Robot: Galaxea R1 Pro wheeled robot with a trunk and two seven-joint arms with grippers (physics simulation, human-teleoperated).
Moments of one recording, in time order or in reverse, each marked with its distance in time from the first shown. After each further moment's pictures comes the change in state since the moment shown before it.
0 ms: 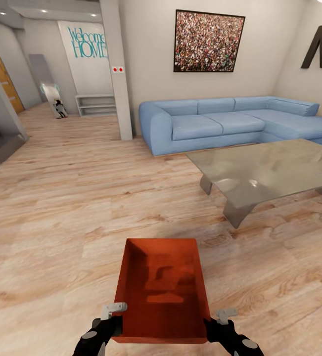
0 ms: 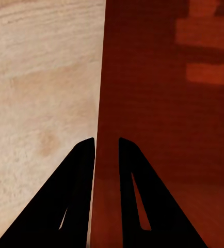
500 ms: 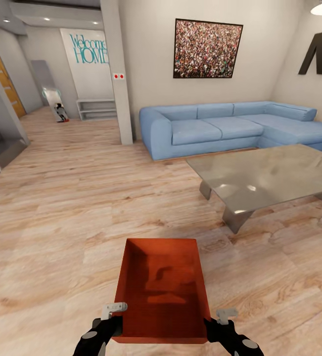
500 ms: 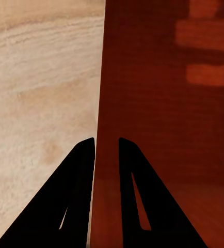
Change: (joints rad) left arm 0.000 -0.002 0.002 0.000 -0.004 0.000 0.000; right arm 0.000 -0.001 0.002 0.000 -0.001 0.000 -0.001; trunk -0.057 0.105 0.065
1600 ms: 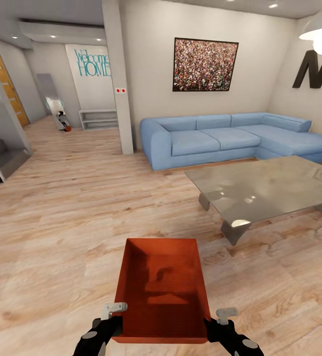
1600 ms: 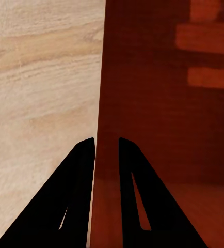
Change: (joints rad) left arm 0.000 0.000 0.000 0.000 0.001 -0.002 0.000; right arm 0.000 0.000 -0.001 0.000 0.000 0.000 0.001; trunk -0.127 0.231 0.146
